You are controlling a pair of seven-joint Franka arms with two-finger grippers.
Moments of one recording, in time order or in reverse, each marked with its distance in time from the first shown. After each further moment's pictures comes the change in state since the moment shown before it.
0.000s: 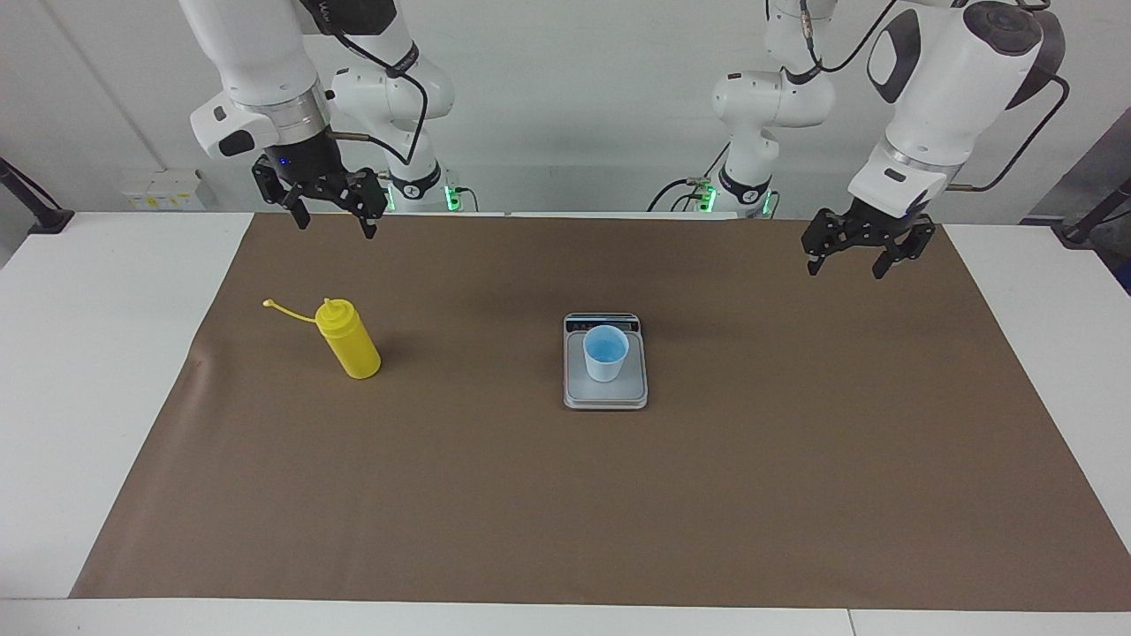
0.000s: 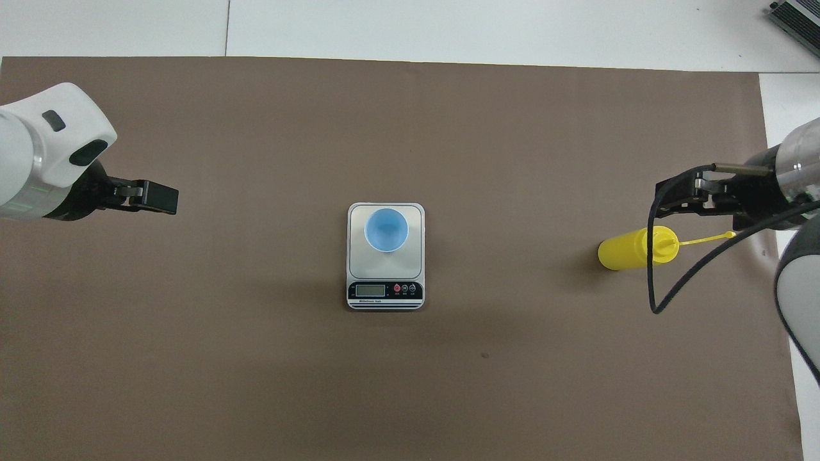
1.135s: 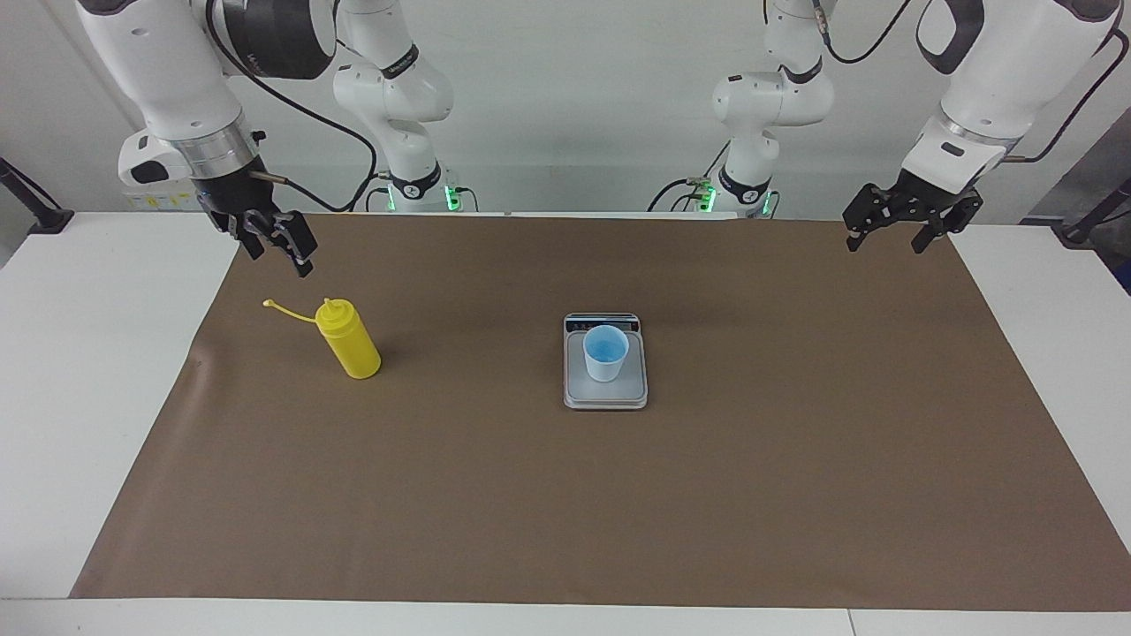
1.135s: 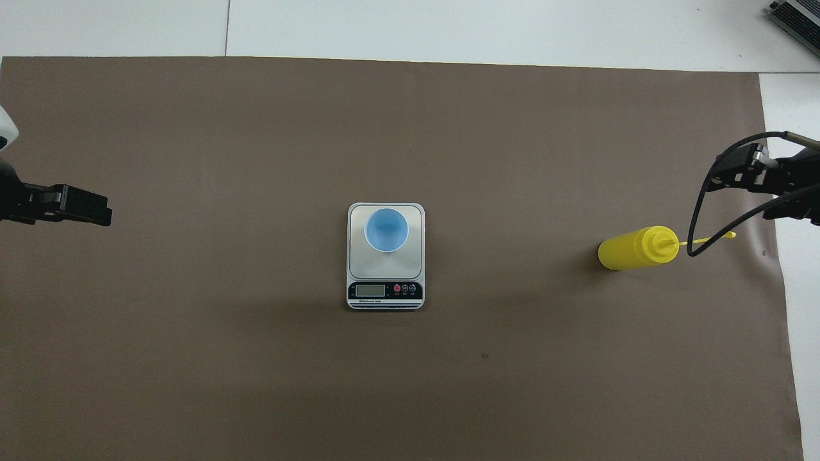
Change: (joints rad) left arm 0.073 -0.006 -0.004 0.079 0.000 -0.128 0.061; right arm -0.176 0.001 -0.006 -0.114 0.073 0.173 0.155
